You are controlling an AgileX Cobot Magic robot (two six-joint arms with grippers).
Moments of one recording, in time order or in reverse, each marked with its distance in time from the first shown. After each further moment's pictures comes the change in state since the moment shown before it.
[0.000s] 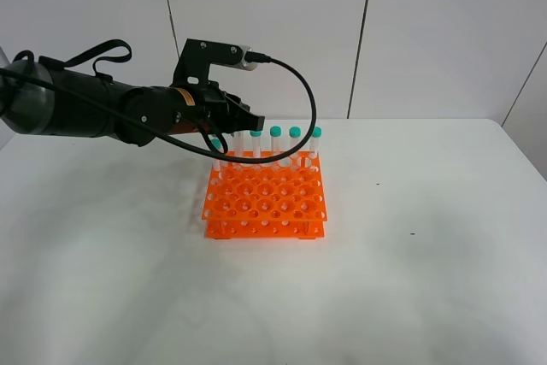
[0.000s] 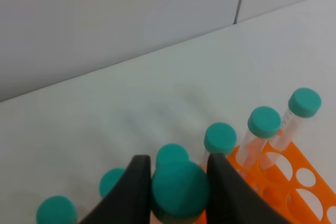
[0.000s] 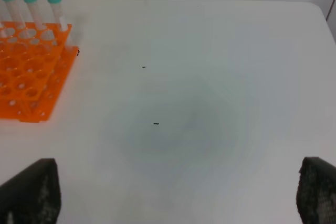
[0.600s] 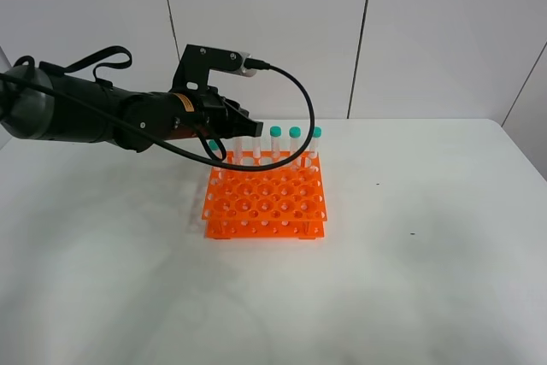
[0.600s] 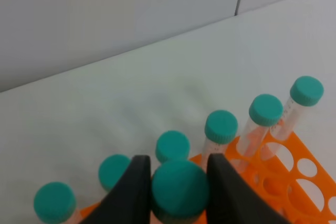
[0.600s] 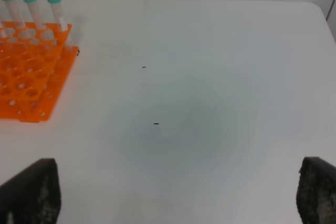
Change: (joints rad) left arm 0.000 0.002 0.024 0.005 -0.015 -0.013; right arm 0.000 0.000 0.000 0.000 0.000 0.000
